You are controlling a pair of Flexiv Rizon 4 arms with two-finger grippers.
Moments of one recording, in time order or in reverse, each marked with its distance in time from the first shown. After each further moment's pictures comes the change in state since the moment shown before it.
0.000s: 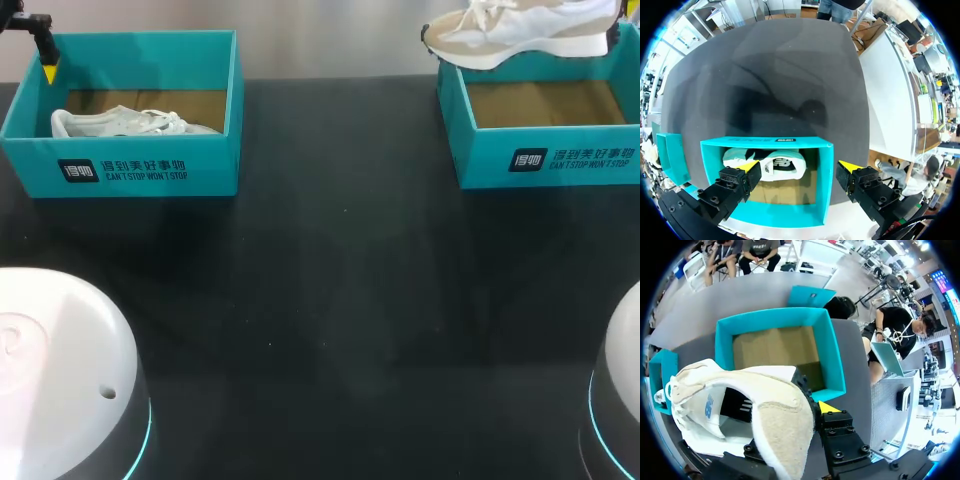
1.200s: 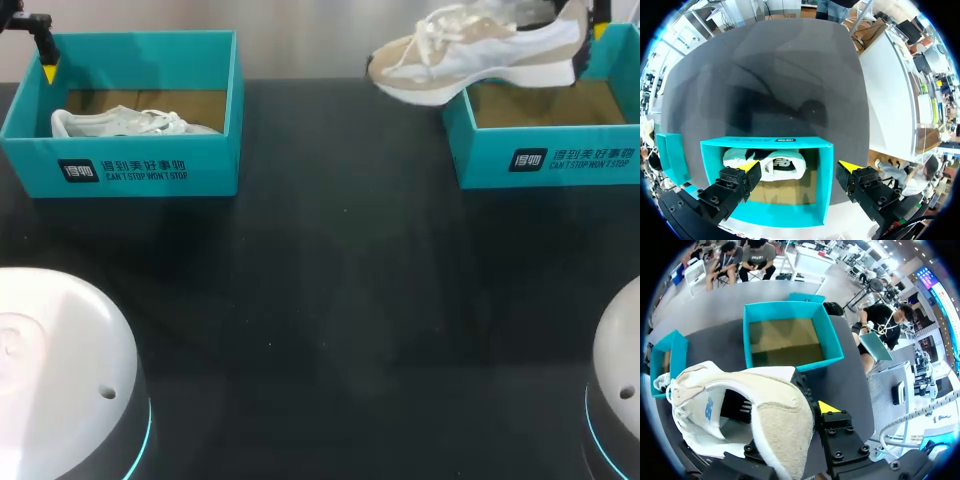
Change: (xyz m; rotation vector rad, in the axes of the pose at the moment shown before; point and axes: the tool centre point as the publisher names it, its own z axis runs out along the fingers) left arm 0.000 0.000 0.000 0.000 0.000 0.000; right arm 0.064 -0.145 -0.087 -0.105 -0.075 0.068
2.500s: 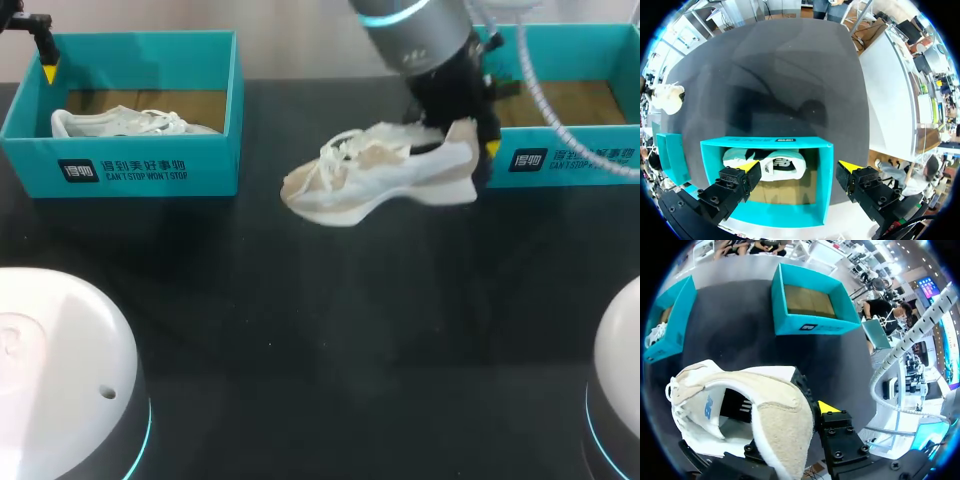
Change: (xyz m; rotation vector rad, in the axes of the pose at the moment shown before) left arm 0.000 0.000 0.000 0.000 0.000 0.000; right arm 0.118 -0.161 0.006 0.070 -0.111 -0.080
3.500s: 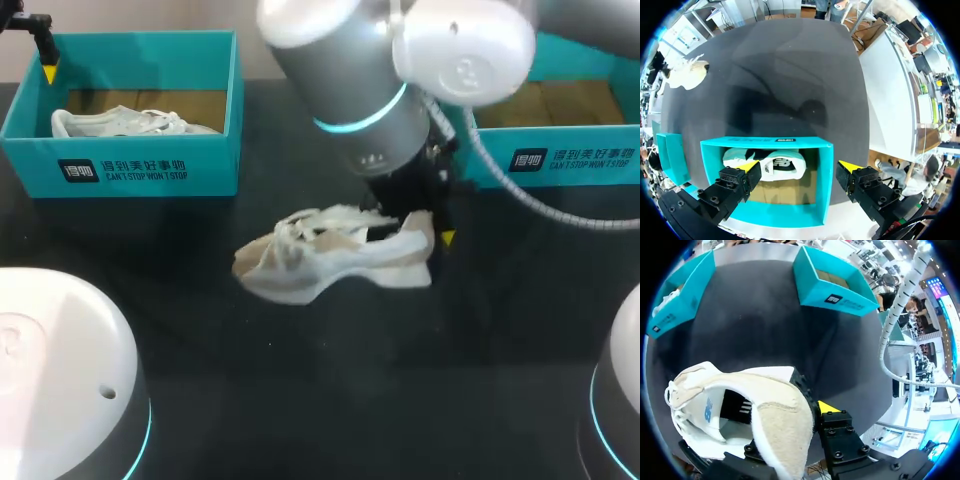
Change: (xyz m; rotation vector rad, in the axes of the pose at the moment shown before) left arm 0.000 0.000 0.000 0.000 0.000 0.000; right arm 0.070 -0.098 0.025 0.036 0.105 -0.043
